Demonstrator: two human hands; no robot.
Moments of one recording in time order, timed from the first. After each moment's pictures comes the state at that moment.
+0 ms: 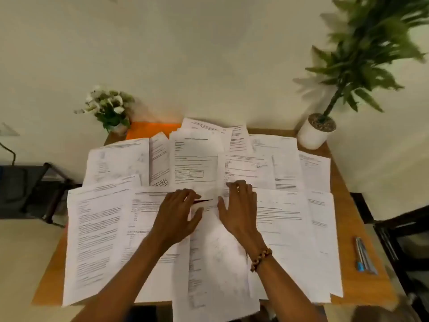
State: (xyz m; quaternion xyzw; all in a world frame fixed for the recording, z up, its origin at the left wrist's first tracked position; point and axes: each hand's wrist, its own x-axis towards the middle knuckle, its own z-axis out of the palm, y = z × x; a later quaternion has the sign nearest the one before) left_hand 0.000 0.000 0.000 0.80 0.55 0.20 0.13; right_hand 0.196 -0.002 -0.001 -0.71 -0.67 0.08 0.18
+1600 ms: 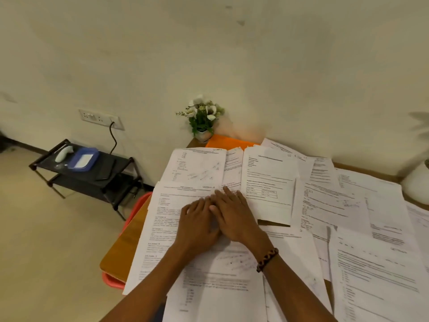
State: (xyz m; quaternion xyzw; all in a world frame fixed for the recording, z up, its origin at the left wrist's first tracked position) left_hand -0.111 -0.015 -0.073 0.69 0.70 0.20 0.03; right_hand 0.025 0.054 -0.060 -0.43 -0.89 0.12 0.09
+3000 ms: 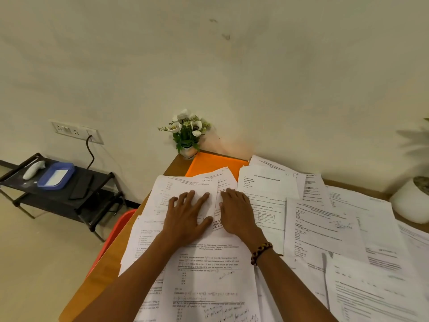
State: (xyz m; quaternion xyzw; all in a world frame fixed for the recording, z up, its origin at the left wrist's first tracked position) left_hand -0.143 0.090 -0.085 0.71 0.70 0.09 -0.01; right_hand 0.035 0.148 -0.061 -0.52 -0.84 0.06 0.11
